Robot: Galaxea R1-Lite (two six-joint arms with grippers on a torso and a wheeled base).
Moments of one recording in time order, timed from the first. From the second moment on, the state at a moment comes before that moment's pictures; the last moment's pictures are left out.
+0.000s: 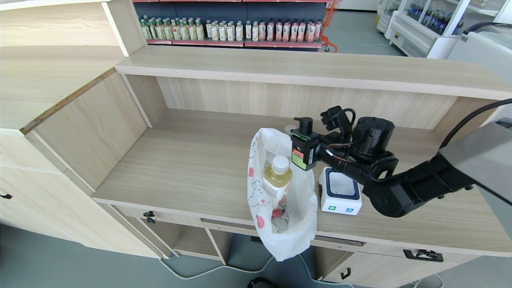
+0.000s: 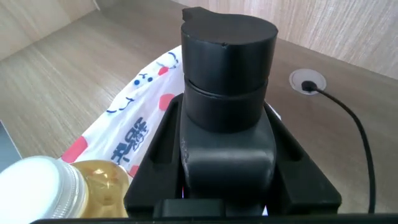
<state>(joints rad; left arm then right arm) -0.01 0.00 0.00 0.04 -0.04 0.03 0.43 2.12 -1.07 -1.11 0.18 -0.09</state>
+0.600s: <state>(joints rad) -0.01 0.00 0.00 0.04 -0.04 0.03 0.45 2.24 -1.02 -1.32 0.22 -0.13</state>
